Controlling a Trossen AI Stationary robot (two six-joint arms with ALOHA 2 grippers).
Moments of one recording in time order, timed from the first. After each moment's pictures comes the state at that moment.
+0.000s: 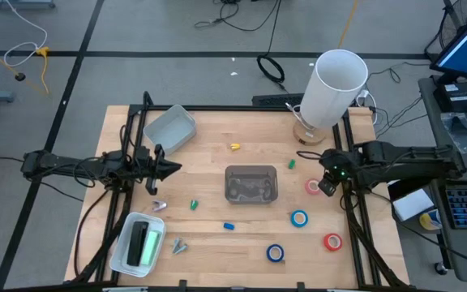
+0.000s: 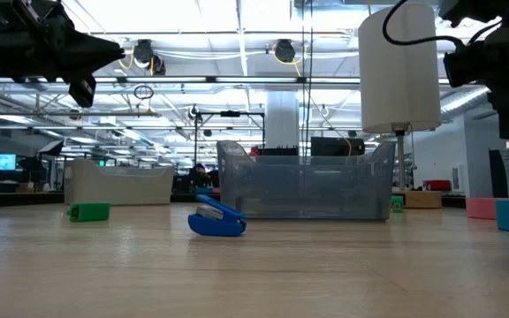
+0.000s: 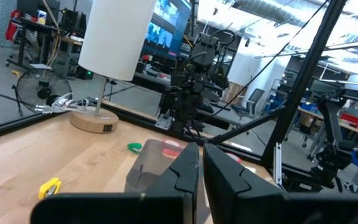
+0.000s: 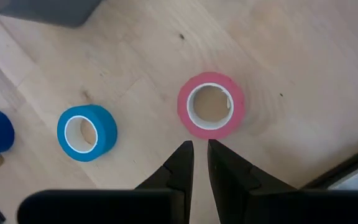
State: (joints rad) left arm -0.04 0.34 0.04 0.44 -0.08 -0.30; right arm -0.03 0.73 0.68 -1.18 -0.06 0.75
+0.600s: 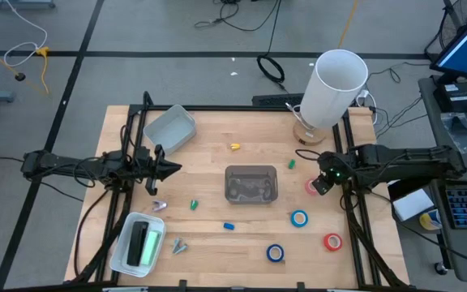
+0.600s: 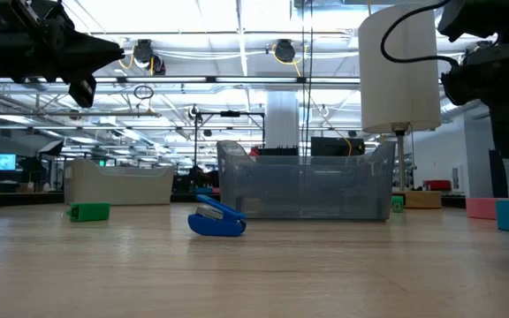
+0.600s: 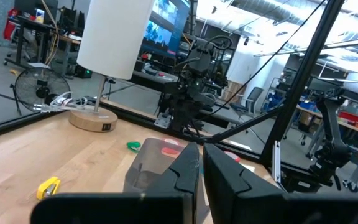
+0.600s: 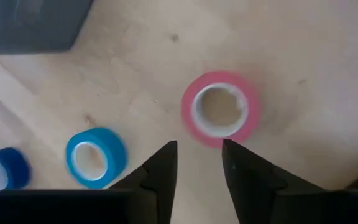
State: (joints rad) left arm -0.04 0.34 0.04 0.44 -0.08 -0.29; right arm -0.03 0.73 0.59 -1.10 -0.09 0.94
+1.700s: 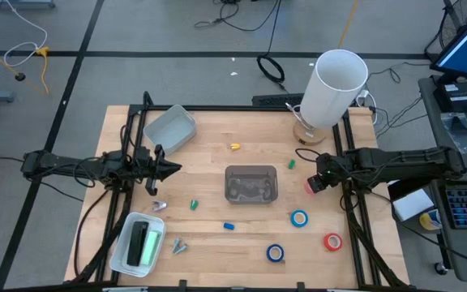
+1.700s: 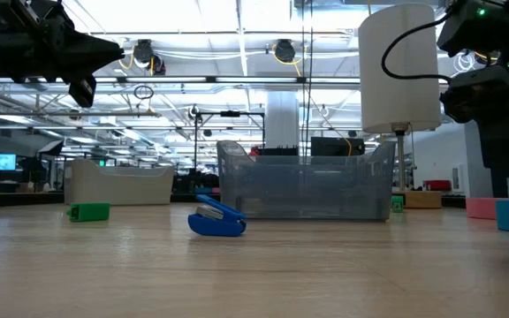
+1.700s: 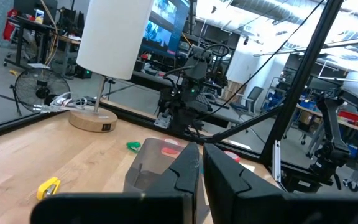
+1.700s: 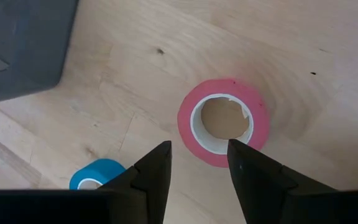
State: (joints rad) left arm -0.04 0.34 0.04 0.44 -0.08 -0.29; right arm -0.04 0.73 0.49 -1.00 -0.05 1.12
